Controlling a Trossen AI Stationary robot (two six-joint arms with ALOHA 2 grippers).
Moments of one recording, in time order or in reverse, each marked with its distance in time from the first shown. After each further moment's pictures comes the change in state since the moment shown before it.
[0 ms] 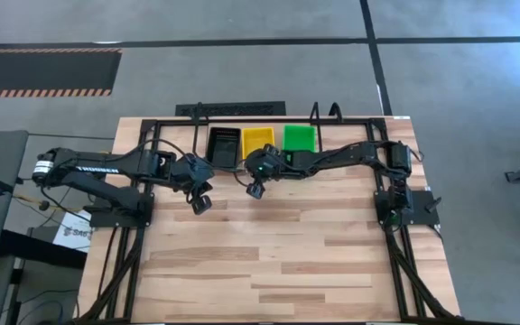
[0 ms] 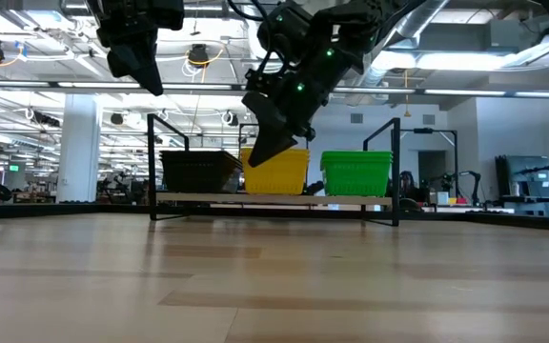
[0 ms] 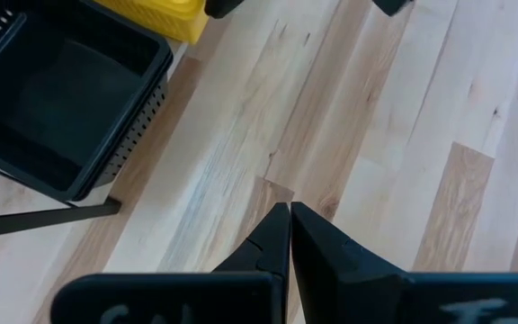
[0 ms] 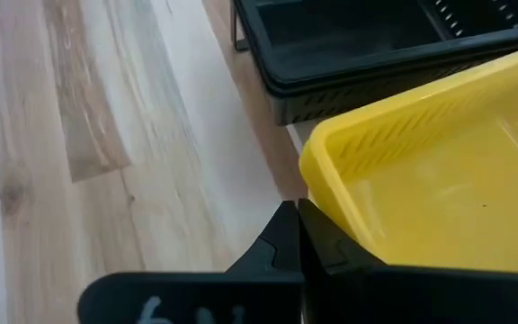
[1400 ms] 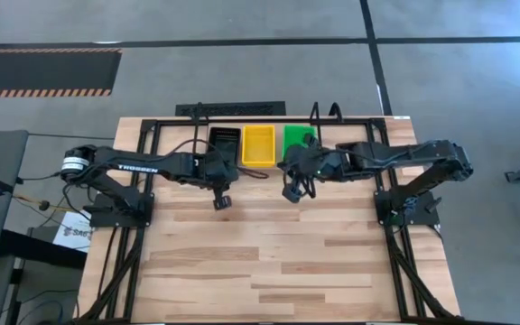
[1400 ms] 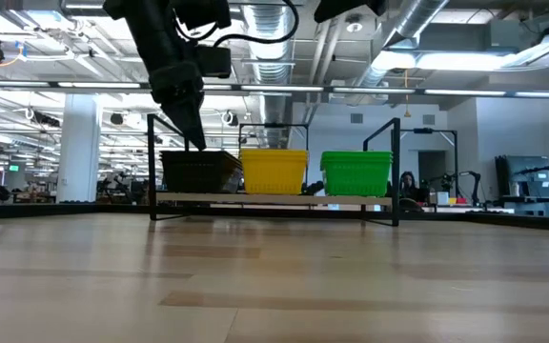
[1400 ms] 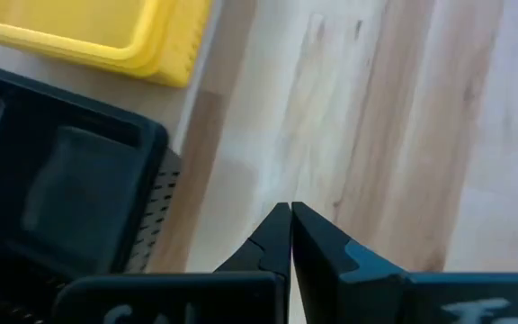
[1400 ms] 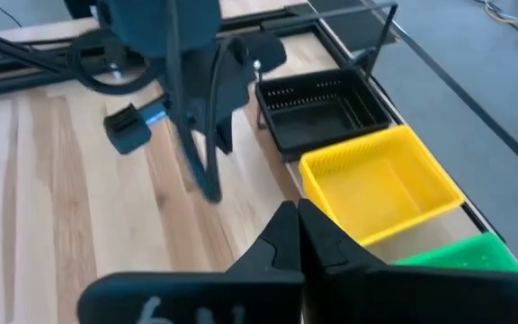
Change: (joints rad) left arm 0.089 0.302 0.006 0.218 -0.060 0.295; right arm 0.220 -0.495 0.097 -0.467 0.191 0.134
